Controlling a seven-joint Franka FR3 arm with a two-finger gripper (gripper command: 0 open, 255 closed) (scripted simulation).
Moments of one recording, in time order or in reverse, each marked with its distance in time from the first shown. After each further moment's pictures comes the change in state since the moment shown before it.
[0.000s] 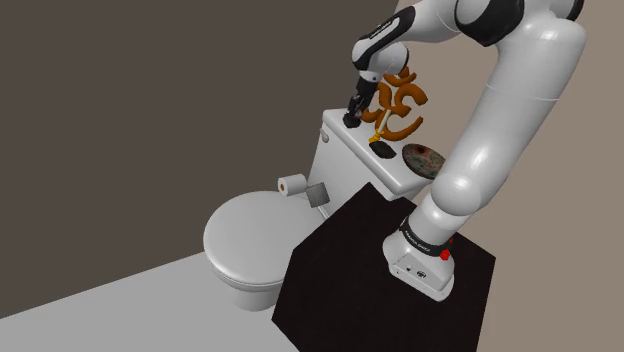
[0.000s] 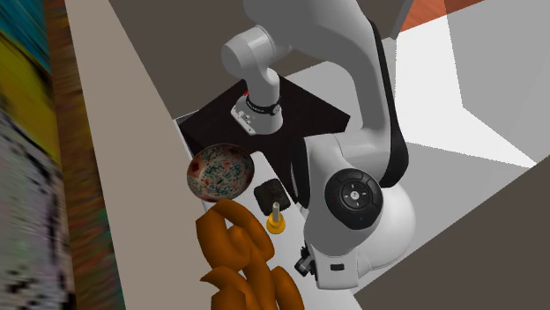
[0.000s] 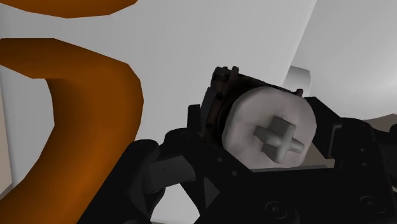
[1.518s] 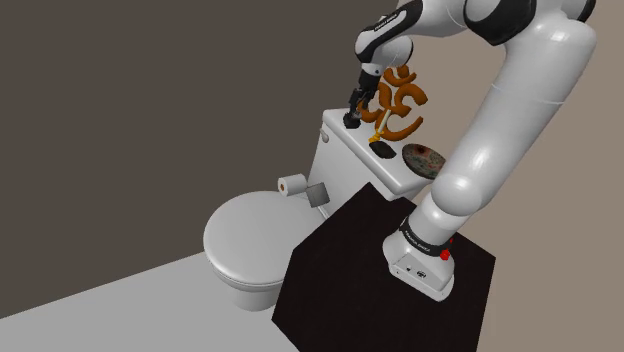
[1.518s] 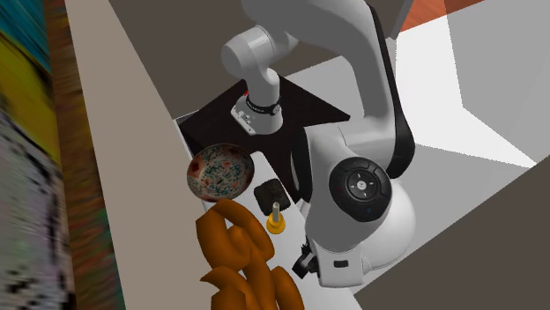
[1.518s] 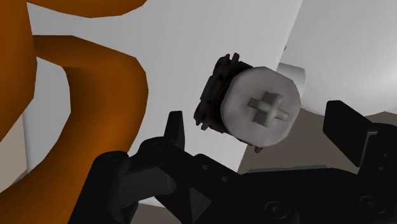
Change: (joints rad) arm 0.008 -0.046 -0.008 0.017 -0.034 -0.060 0.025
